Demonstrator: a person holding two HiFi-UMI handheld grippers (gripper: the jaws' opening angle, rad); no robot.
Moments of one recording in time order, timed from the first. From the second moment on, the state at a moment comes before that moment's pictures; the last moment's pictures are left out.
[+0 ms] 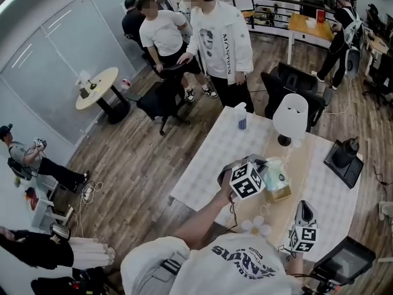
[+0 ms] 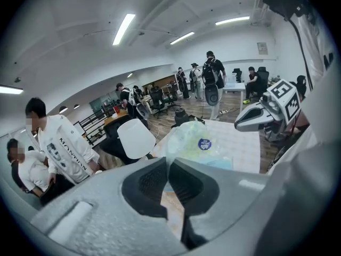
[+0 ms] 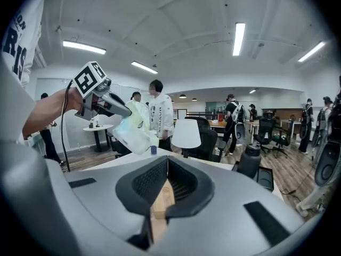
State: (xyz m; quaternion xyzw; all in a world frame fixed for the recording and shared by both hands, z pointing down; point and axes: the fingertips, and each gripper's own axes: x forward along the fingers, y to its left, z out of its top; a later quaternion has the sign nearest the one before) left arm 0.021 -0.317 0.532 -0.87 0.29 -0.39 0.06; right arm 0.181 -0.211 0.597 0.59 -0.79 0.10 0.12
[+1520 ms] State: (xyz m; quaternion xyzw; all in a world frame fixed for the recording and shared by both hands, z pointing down) left arm -0.124 -0.290 0.548 -0.80 0.44 -0.40 -0.01; right arm 0.079 -0.239 0.598 0.46 -0.87 0.08 0.13
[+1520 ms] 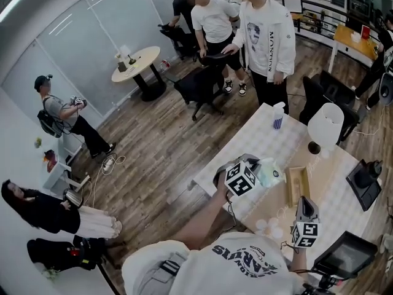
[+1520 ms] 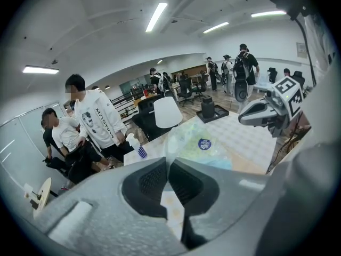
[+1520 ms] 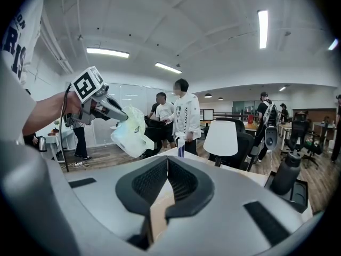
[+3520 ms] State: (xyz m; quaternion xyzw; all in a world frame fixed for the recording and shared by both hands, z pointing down) left arm -0.159 -0.268 0.938 -0.75 0.45 -0.46 -0.15; right arm 0.180 -0.187 0.614 0.58 -0.79 0.10 0.16
